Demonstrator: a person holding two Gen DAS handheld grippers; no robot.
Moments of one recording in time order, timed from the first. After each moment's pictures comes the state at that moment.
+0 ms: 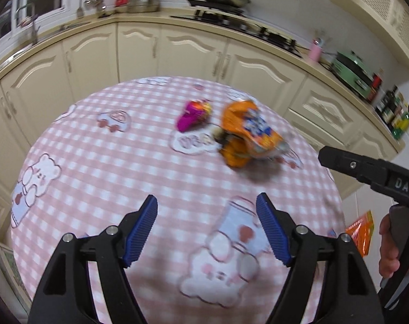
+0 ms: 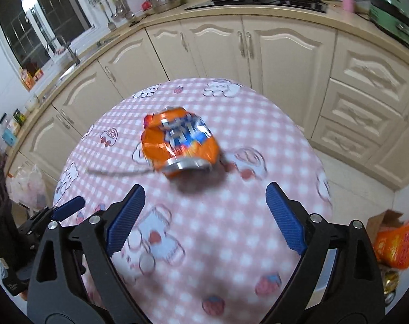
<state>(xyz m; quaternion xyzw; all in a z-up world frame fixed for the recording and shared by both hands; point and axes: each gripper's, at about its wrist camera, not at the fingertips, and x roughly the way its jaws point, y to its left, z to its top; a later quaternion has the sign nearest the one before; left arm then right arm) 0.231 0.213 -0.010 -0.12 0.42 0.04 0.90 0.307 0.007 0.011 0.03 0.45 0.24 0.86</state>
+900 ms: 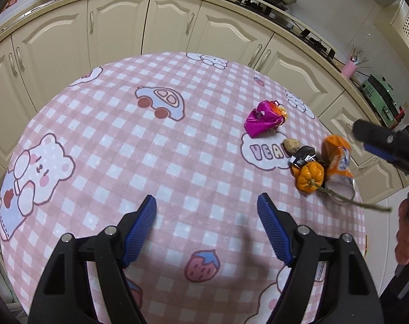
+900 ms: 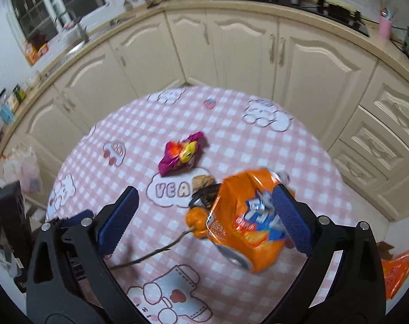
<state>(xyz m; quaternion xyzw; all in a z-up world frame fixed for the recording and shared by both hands) 0.263 0.292 -0.056 -0.20 0.46 0.07 0.86 0.365 0.078 0.017 -0.02 0.46 0.26 0.85</state>
